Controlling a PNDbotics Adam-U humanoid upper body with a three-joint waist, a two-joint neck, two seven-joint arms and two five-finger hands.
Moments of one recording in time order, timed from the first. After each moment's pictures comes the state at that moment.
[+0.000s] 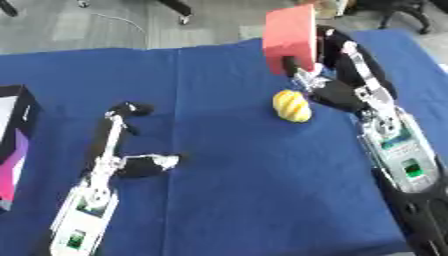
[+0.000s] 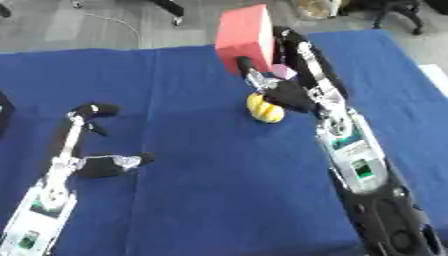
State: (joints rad) left arm -0.33 0.10 -0.28 -1.60 -0.56 0.10 0.16; right arm -0.44 -0.19 0.21 -1.76 0.06 0.03 -0.01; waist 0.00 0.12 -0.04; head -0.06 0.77
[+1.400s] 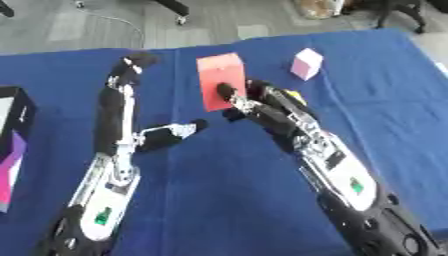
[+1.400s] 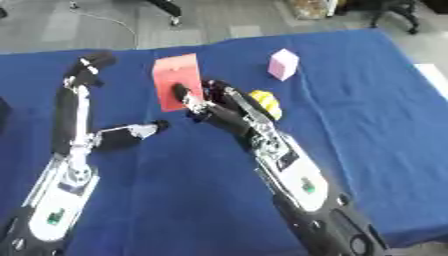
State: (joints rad) left arm -0.41 0.07 -0.30 -1.60 -0.89 0.02 0.47; right arm -0.45 -0.16 0.43 -1.71 -0.31 0.34 -0.05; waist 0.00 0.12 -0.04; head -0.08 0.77
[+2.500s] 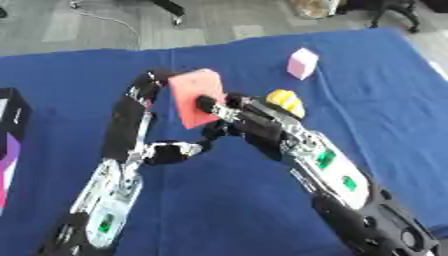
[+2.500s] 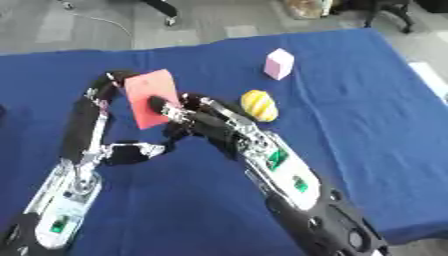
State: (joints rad) left arm -0.41 0.08 -0.35 -1.56 -0.93 -0.01 0.39; right arm -0.49 -0.20 0.50 -1.76 -0.41 0.42 0.07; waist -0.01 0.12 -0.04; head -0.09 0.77
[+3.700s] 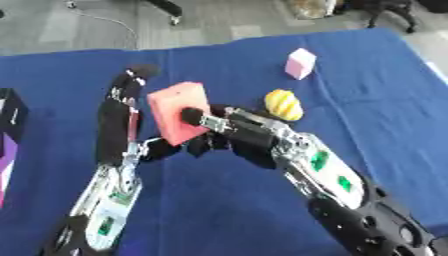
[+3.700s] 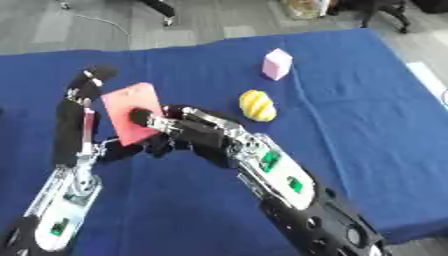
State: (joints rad) left arm -0.40 0.06 -0.35 -1.56 -0.92 0.07 0.54; right arm -0.49 -0.21 0.53 -1.76 -0.51 0.43 0.08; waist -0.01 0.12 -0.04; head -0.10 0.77
